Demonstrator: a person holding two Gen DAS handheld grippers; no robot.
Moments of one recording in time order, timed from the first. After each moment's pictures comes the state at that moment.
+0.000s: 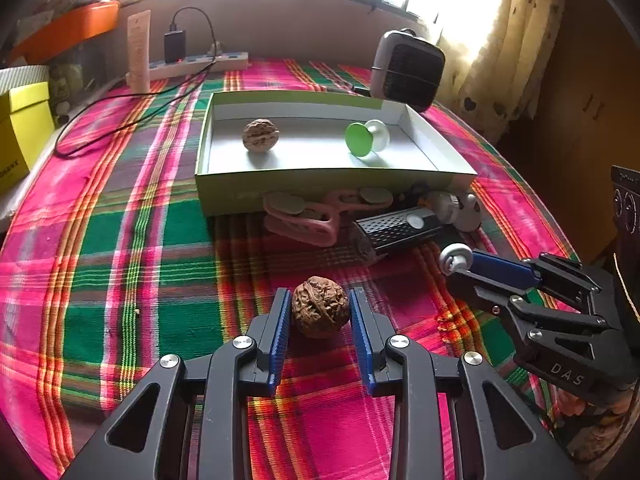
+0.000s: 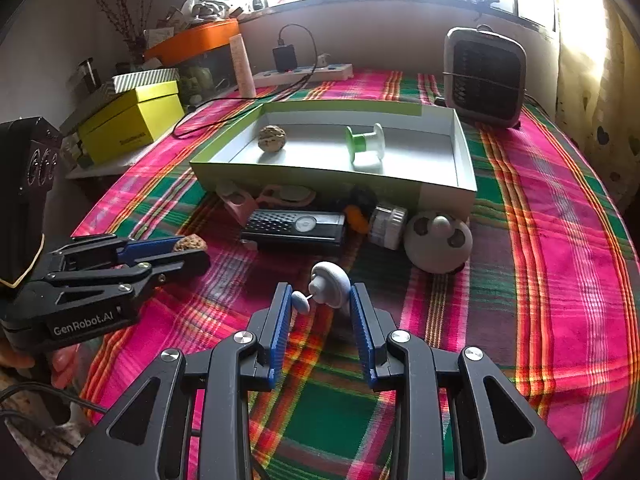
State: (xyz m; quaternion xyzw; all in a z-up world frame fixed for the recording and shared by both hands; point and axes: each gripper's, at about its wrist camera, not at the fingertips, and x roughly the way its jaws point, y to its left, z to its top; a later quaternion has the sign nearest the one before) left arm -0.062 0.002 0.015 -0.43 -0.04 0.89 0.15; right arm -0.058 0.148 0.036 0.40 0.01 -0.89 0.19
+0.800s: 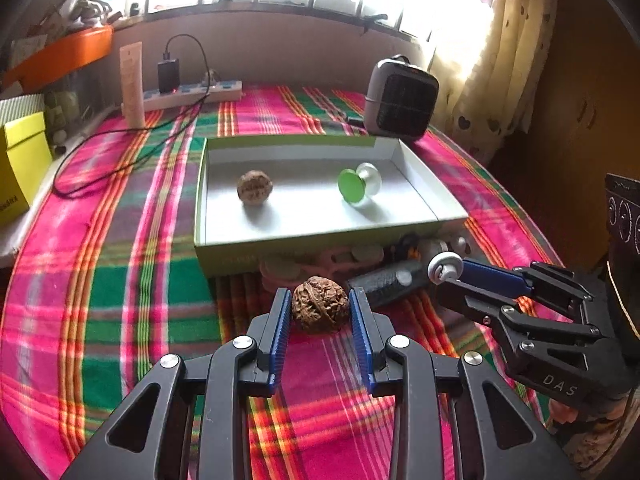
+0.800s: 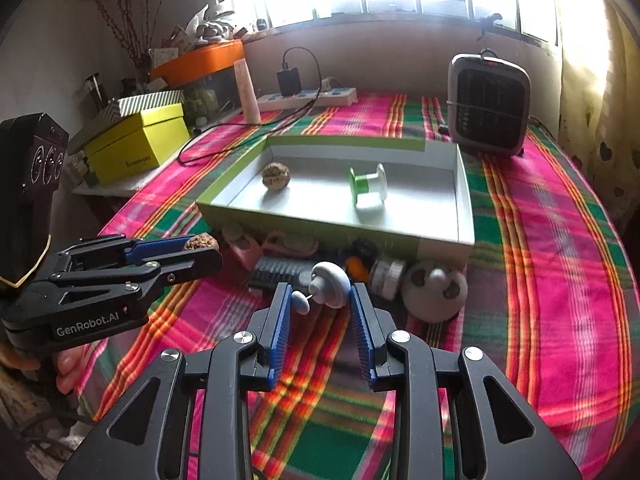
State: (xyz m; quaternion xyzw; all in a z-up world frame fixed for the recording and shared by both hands) left arm -0.081 0.003 0.042 -0.40 -0.03 0.90 0.15; right arm -0.076 0.148 0.059 0.38 0.01 -0.91 0.20
